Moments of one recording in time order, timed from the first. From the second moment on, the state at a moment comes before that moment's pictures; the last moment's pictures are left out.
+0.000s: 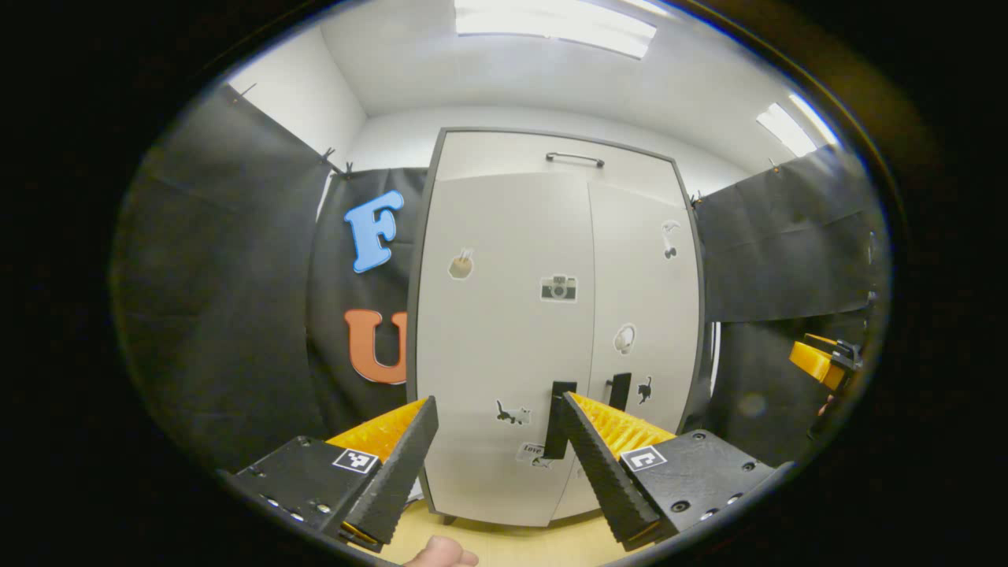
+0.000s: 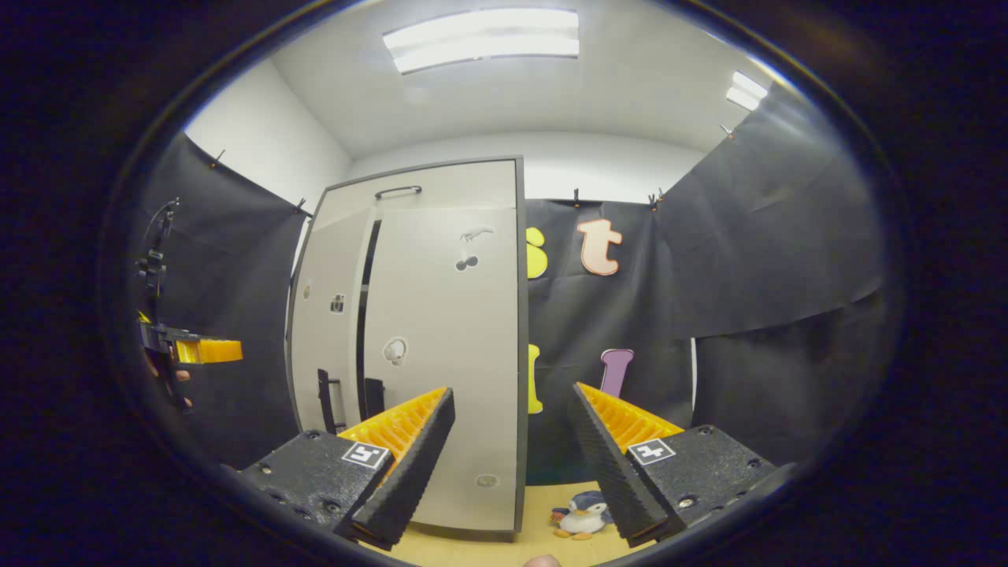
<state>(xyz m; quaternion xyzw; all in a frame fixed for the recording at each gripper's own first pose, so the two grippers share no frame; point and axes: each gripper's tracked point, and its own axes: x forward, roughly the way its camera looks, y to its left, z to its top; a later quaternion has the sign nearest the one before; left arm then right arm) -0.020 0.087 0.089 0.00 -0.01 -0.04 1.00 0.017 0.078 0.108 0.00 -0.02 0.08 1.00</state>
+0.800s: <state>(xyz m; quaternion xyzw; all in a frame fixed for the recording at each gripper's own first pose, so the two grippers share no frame) -0.078 0.137 0.134 0.03 -0.08 0.02 1.00 0.022 0.152 0.122 0.00 -0.04 0.16 0.99</state>
